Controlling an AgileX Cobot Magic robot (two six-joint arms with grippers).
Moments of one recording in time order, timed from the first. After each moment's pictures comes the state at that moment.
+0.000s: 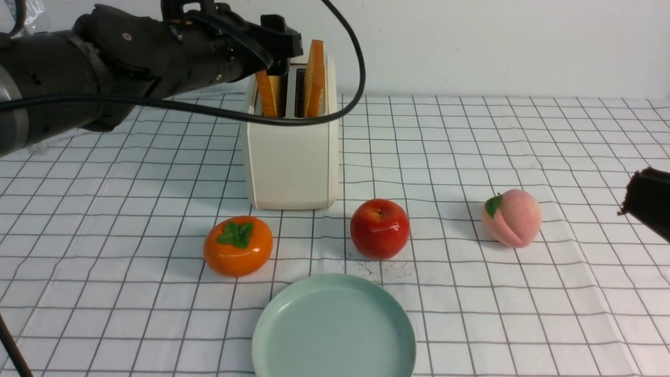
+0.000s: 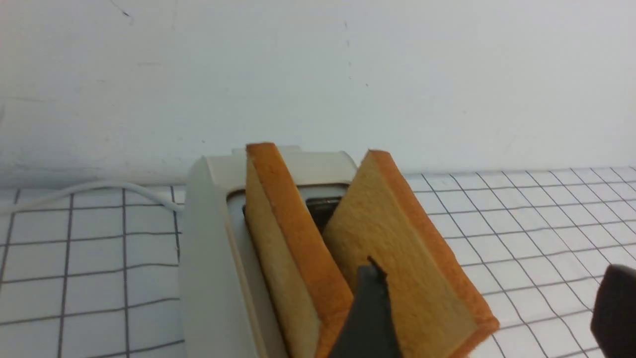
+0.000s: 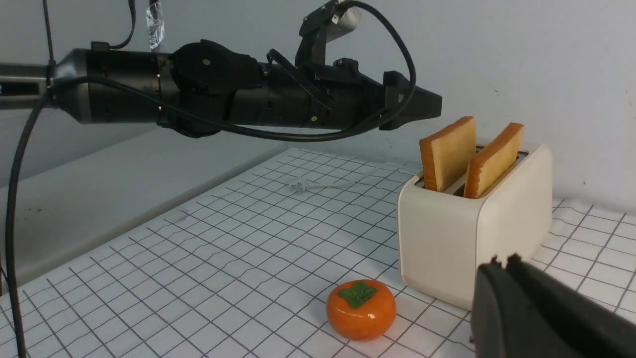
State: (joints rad) right arm 0.15 0.58 -0.62 -1.74 -0.68 1.97; left arm -0.34 1.69 -1.37 -0.89 -0.03 0.65
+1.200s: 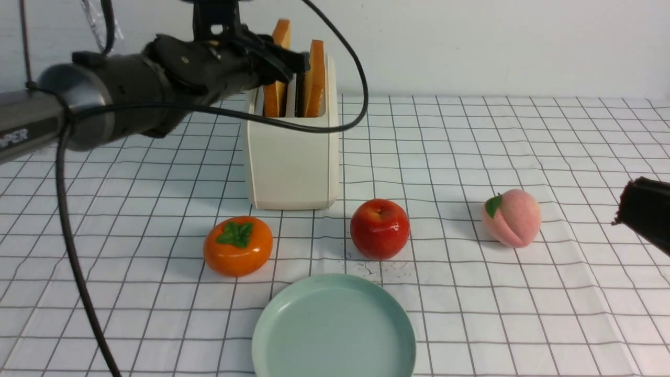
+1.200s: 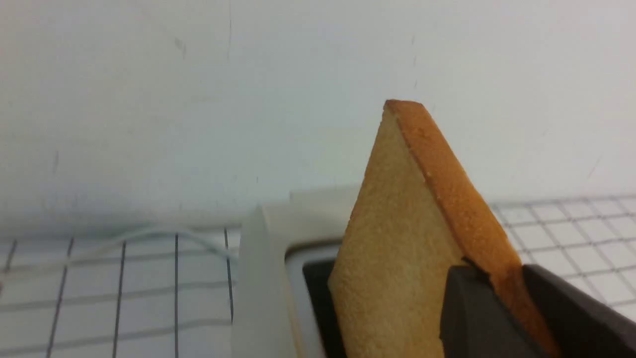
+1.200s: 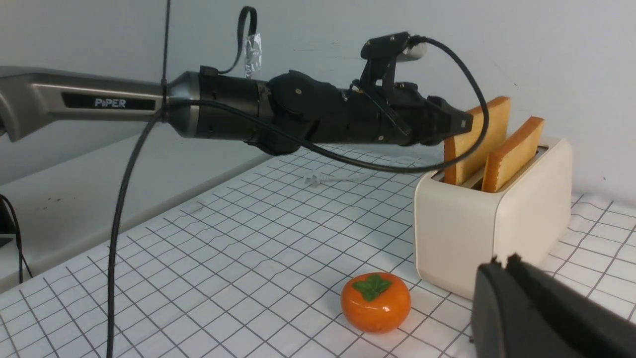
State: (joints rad) right arm 0.15 0.58 -0.62 -1.74 -0.71 1.97; left arm -0.34 1.84 -1.50 -0.89 -0.13 0.72
